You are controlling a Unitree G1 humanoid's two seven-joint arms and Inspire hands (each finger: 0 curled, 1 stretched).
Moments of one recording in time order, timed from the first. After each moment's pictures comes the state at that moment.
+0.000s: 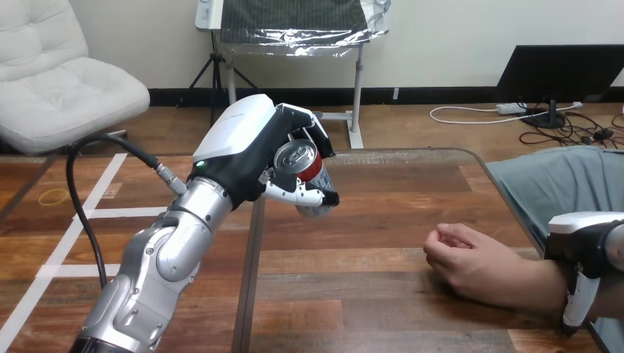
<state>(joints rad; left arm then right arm) -0.41 0.36 -0.25 0.19 0.53 -0.15 -0.09 -0.40 -0.89 0.35 0.29 -0.81 0.14 0.80</state>
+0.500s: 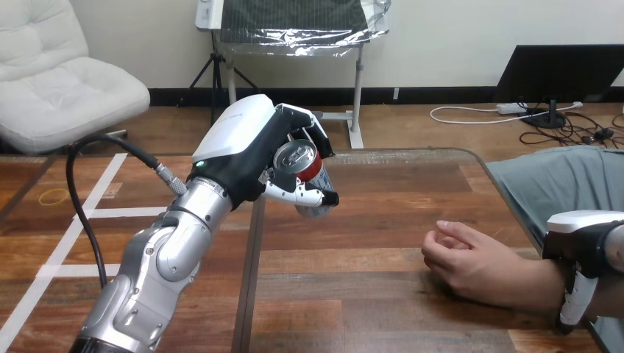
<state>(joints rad) -0.41 0.36 -0.25 0.19 0.53 -0.15 -0.09 -0.39 -0.89 0.35 0.29 -0.80 0.15 0.77</state>
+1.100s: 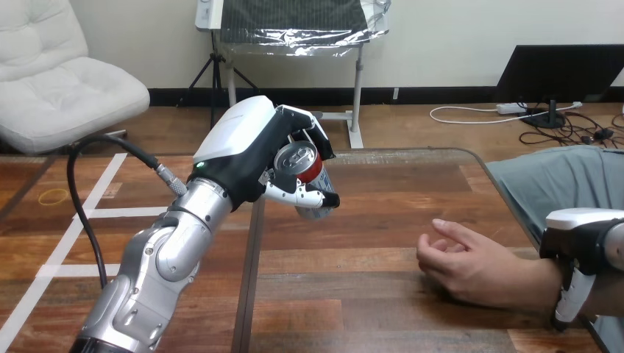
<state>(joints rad) -0.41 0.35 -0.25 0.19 0.52 -0.14 -0.10 -0.38 -0.89 0.34 0.26 -0.77 0.17 0.77</state>
